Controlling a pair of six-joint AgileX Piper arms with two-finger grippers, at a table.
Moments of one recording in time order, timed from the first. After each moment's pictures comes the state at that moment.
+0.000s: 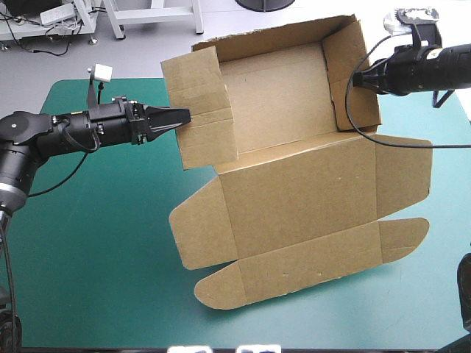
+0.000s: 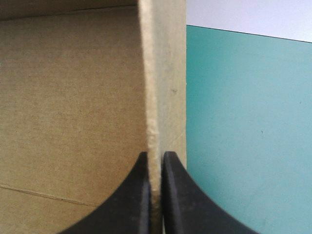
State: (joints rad) left arm 0.04 1.42 -1.36 -1.42 1.22 0.78; right arm -0.06 1.63 -1.99 0.59 1.24 -0.33
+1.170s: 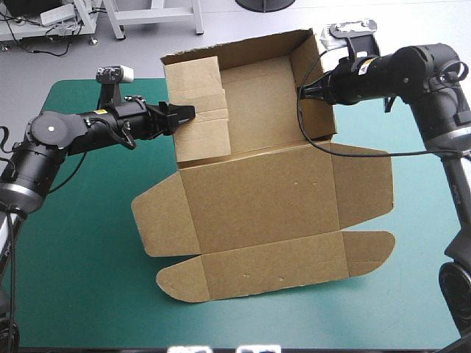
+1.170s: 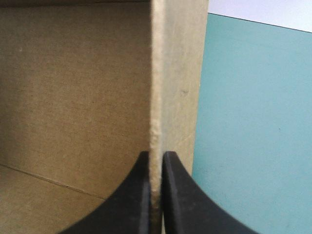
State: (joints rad) left arm -0.12 1.41 -1.38 -0.97 0.78 0.53; right arm 0.28 1.65 -1.99 0.24 1.13 -0.06
